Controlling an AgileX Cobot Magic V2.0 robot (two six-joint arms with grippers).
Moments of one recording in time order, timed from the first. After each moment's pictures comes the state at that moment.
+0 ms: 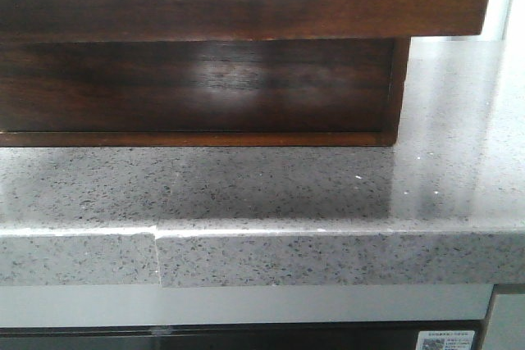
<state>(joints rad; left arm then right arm) -0.07 0.48 -0.74 -0.38 0.79 0.43 0.85 1.62 -1.73 -0.26 1.19 -0.76</state>
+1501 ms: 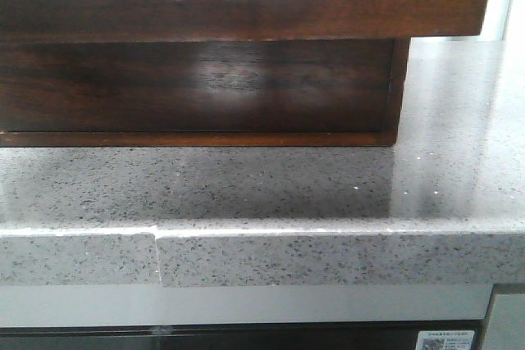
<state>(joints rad) -0.07 0.48 -0.74 -0.38 0.79 0.43 0.20 0.70 -0.75 -0.20 0.75 0.23</state>
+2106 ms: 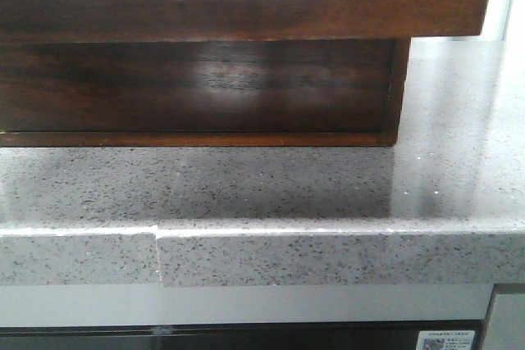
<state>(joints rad) -0.07 0.48 -0.74 -0.36 0.80 0.43 0.20 0.67 -0.69 -0.20 0.70 0.23</state>
